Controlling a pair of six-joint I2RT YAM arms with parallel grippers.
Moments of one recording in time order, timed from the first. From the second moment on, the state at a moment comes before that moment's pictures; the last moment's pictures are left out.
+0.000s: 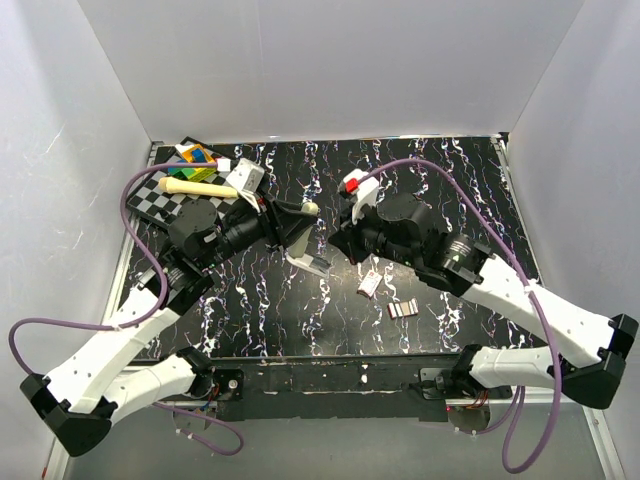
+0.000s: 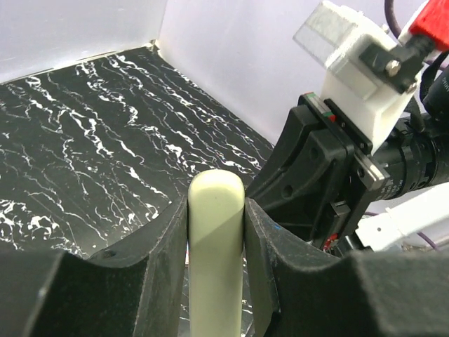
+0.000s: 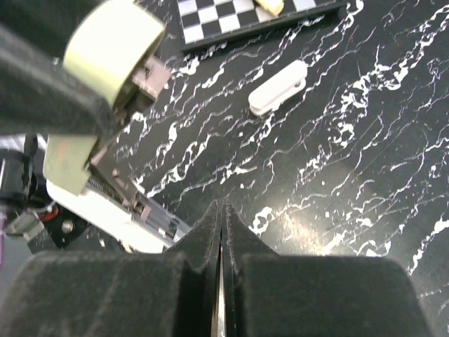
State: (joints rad) left arm -0.70 0.92 1.04 -0.08 0.26 -0.38; right arm 1.02 1.15 1.25 -0.49 0.05 0.18
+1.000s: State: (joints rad) left arm -0.70 1.20 1.03 -0.08 0.05 -0.44; right arm 0.85 1.27 0.85 0.03 -0.23 0.39
